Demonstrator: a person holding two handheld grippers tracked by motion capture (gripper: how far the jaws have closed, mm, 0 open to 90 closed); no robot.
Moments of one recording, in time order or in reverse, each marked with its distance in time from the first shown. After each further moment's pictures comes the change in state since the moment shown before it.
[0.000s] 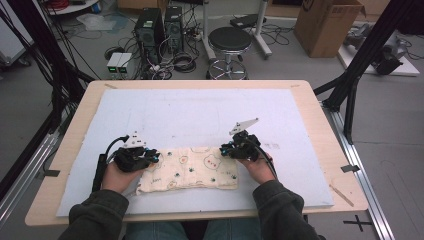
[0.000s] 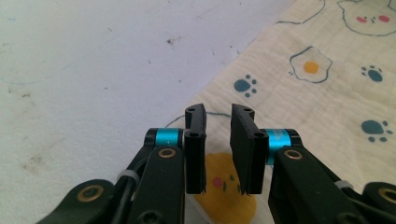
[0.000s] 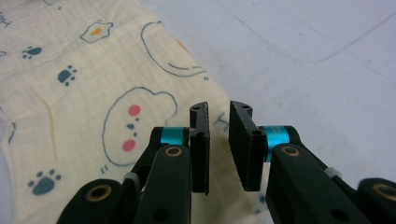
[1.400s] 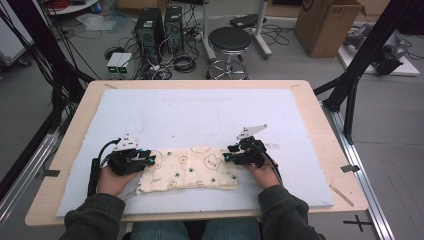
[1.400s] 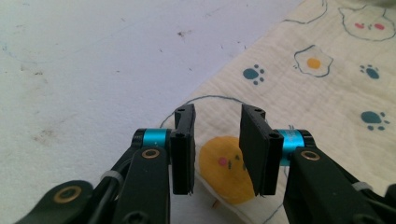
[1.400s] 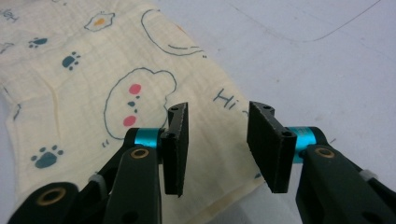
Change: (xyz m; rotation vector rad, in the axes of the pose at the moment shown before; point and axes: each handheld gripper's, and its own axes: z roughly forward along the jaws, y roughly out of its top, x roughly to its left) left arm 0.008 -0.016 -0.011 -0.082 -0.016 -0.067; right arm 0.000 -0.021 -0.006 -0.063 0.009 0.023
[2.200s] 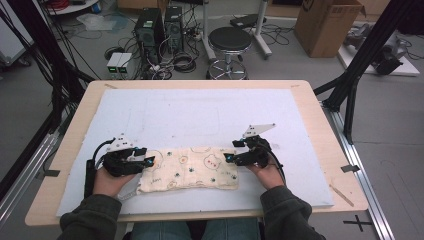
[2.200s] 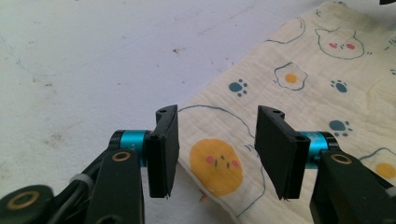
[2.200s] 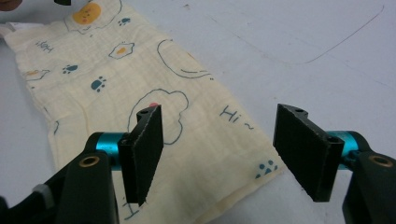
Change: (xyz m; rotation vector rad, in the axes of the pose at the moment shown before) left arm -0.005 0.004 -0.016 -0.030 -0.010 -0.007; right arm 0.003 0.002 -0.019 -0.072 0.021 0.027
